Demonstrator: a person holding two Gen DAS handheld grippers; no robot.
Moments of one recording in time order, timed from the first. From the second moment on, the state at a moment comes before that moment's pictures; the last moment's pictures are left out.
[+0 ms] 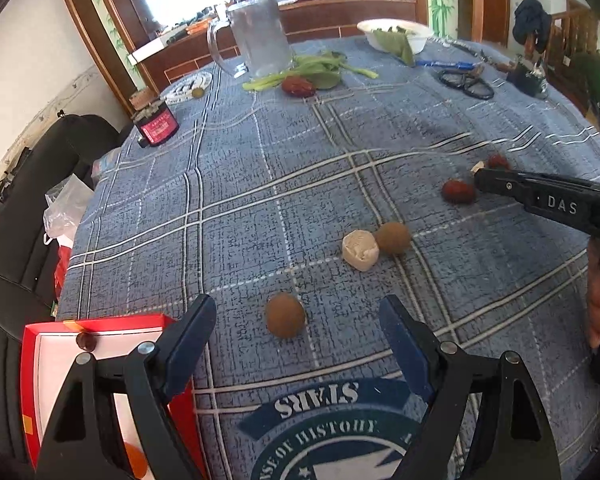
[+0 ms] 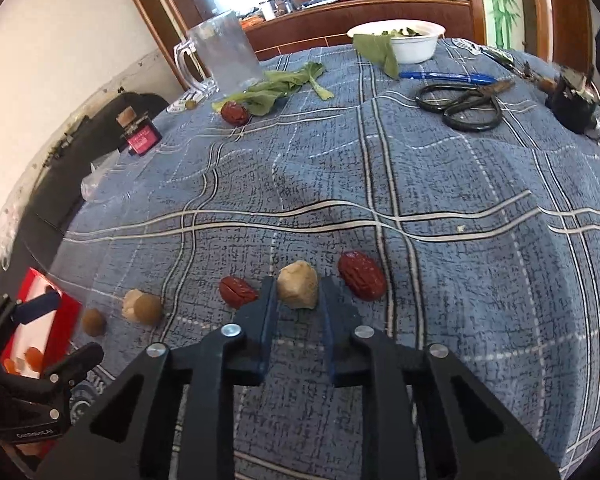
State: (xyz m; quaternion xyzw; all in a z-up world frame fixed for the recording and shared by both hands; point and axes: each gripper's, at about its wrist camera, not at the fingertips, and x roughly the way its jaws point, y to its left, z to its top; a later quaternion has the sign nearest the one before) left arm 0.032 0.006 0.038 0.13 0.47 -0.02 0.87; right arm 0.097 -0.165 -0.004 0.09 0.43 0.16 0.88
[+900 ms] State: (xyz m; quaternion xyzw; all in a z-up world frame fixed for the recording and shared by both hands) left arm 0.074 -0.019 0.021 0.15 0.49 -0.10 0.85; right arm 0.097 -0.178 -0.006 0.13 0.45 0.15 0.87
